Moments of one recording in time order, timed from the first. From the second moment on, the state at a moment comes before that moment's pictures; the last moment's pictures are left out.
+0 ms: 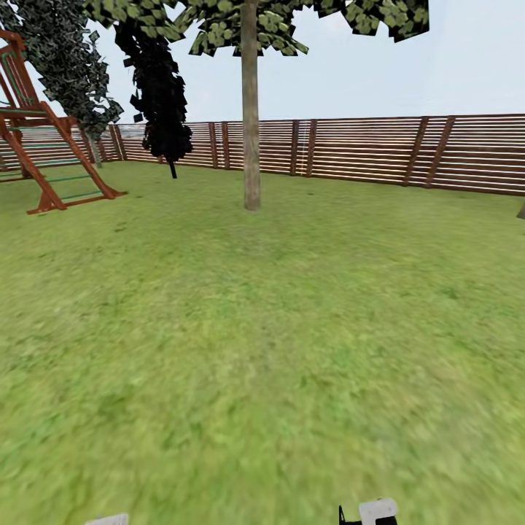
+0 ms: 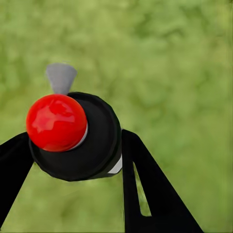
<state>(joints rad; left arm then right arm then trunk) -0.35 0.18 0.44 -0.05 -0.21 -0.45 -0.11 -0.38 0.03 0.11 -0.02 0.18 -0.58 -0.31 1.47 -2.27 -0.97</state>
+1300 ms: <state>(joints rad) -0.35 0.18 0.44 -0.05 -0.21 -0.45 -0.11 -0.38 0.03 0.11 -0.02 0.18 -0.58 -0.31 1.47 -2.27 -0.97</state>
